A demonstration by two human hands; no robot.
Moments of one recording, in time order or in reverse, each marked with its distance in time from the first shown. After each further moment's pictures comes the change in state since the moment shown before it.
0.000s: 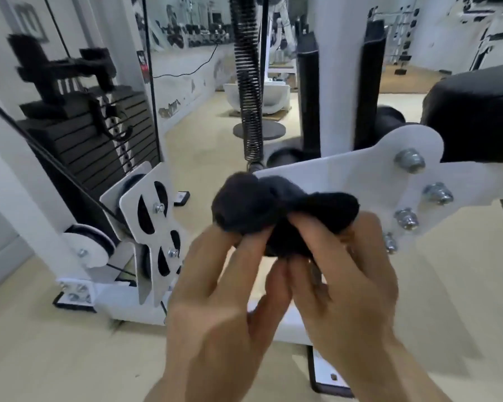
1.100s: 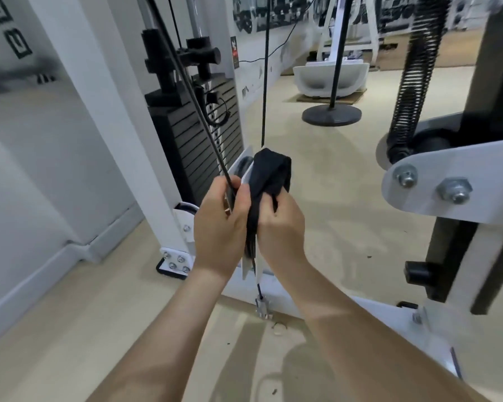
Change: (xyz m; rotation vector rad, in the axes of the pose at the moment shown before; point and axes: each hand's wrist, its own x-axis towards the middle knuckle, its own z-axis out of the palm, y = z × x) left_hand 0.030 -0.150 -0.057 -0.183 -0.051 -0.653; right_hand 0.021 -0.096 0.203 0.630 -0.286 0.711
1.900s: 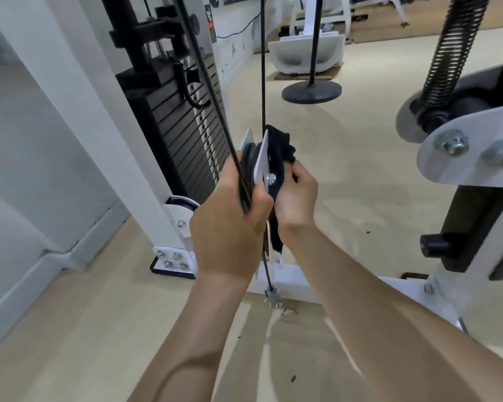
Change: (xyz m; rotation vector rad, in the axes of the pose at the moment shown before) left_hand 0.003 -0.016 -0.008 0.293 0.006 0.259; right_hand 0.045 0.031 0.028 0.411 0.217 0.299
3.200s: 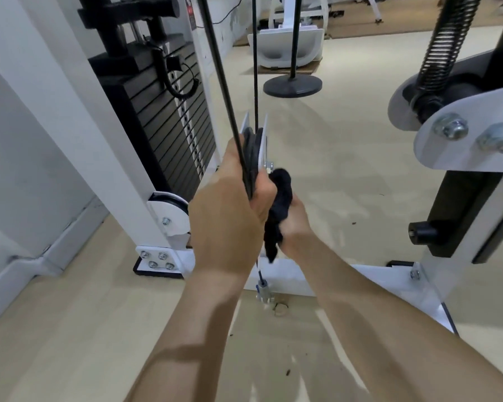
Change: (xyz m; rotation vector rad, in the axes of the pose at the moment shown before) left_hand 0.005 -0.001 0.000 0.010 -0.086 0.049; right_hand 0.006 0.058 -0.032 -0.109 -0.146 0.135
